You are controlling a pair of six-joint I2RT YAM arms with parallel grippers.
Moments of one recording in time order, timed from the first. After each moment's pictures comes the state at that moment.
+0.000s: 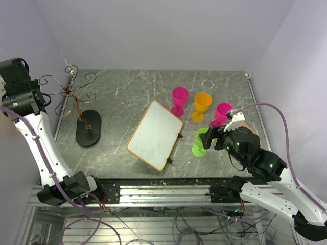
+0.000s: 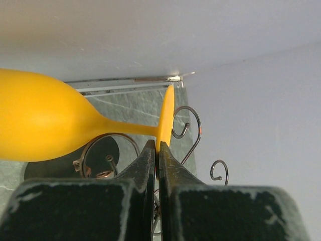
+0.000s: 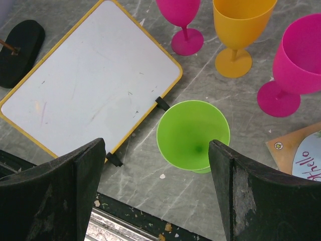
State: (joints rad) left arm 0.46 1.29 1.76 -0.97 -0.36 -1.05; right arm 0.84 0.59 0.86 -0.67 0.39 0.40
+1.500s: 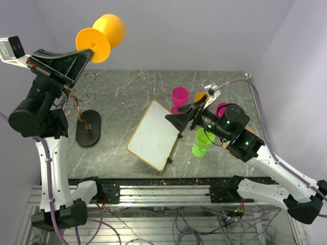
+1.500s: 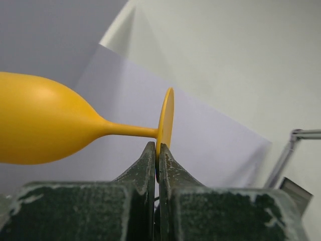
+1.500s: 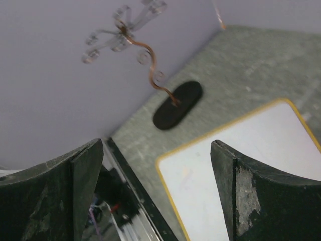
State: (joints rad) left arm 0.18 0.99 1.37 0.70 0.72 -1.58; right arm 0.84 0.92 0.99 -0.09 -0.07 0.47
